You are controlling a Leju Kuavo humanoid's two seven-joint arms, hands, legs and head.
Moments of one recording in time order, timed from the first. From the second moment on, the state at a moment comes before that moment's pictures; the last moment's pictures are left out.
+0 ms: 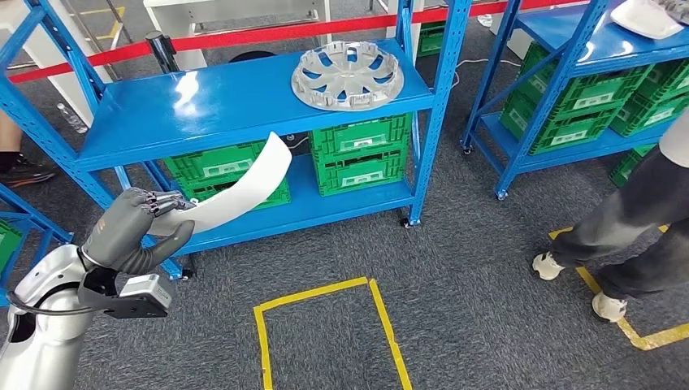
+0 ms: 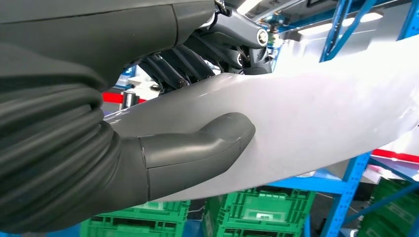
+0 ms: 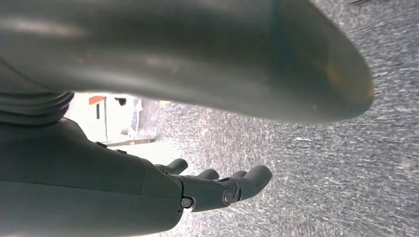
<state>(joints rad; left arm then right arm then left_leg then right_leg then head) -0.36 0.21 -0.17 -1.54 -0.71 -0.16 -0.64 -0.09 0.11 -1.12 -0.19 1.35 0.13 0.14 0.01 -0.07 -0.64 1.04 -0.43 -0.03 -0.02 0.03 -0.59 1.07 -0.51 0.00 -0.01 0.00</state>
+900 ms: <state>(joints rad) -0.22 0.07 0.15 -0.55 -0.56 0.05 -0.63 -0.08 0.12 -1.13 -0.19 1.36 0.10 0.14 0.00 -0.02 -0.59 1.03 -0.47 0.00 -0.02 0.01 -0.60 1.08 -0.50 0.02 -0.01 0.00</state>
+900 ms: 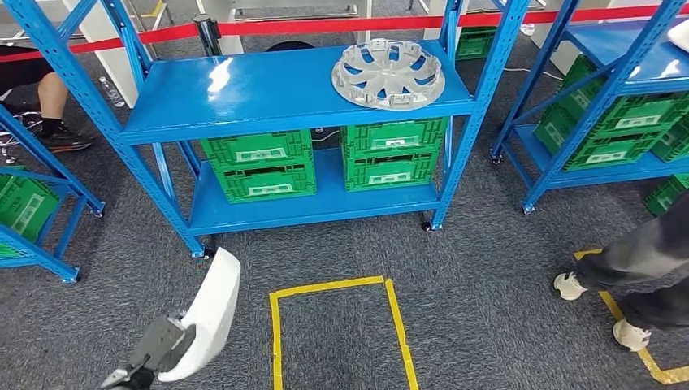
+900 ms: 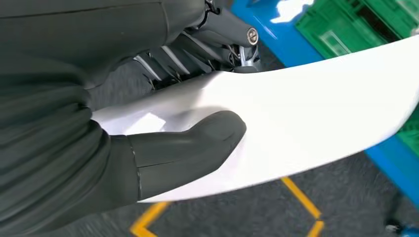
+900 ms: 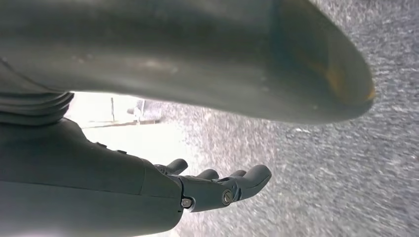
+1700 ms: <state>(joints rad) -0.44 0.20 0.02 -1.48 -0.69 -0.05 -0.64 -0.08 0.12 -1.13 -0.19 1.38 0.12 0.13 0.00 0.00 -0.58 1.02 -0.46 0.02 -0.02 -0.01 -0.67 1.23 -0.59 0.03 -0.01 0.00</state>
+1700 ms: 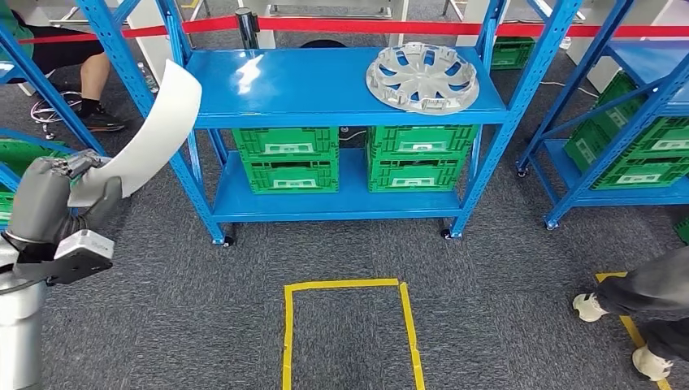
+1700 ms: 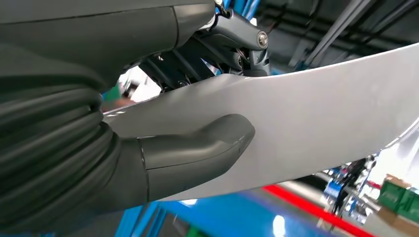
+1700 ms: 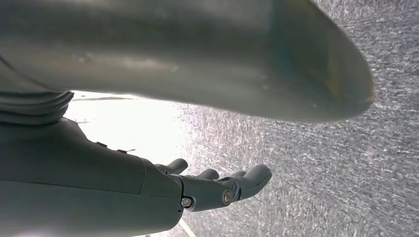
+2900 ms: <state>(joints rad) -0.45 0.40 -0.09 -1.49 -0.66 -0.15 -0.64 -0.09 0.08 -1.12 -0.20 1.40 0.10 0.13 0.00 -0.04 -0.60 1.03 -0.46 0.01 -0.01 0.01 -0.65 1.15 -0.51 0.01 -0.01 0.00</state>
